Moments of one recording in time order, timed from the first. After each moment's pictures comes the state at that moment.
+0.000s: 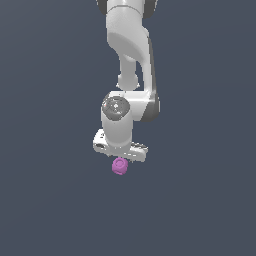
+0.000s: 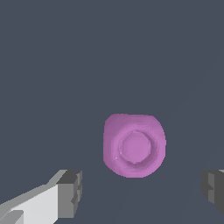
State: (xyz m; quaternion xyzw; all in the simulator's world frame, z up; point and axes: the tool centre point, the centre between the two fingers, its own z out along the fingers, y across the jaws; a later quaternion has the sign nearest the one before) arm 0.059 -0.031 0.100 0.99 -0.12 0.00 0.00
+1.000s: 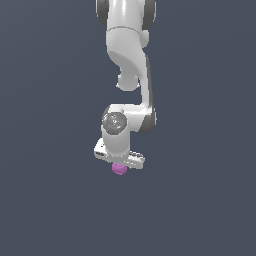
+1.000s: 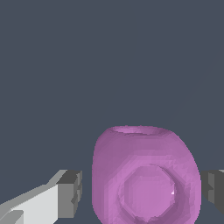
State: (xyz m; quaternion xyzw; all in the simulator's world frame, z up) arm 0.068 -0.036 0.052 0.99 -0.13 0.00 0.00
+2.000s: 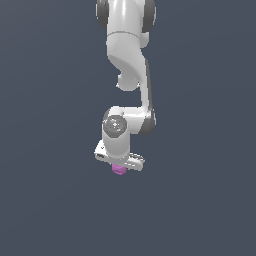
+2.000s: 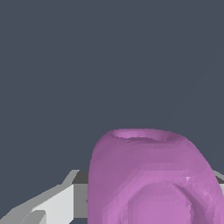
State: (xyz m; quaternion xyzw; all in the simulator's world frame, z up) arm 0.069 -0.037 0.040 0.99 -0.13 0.00 0.00
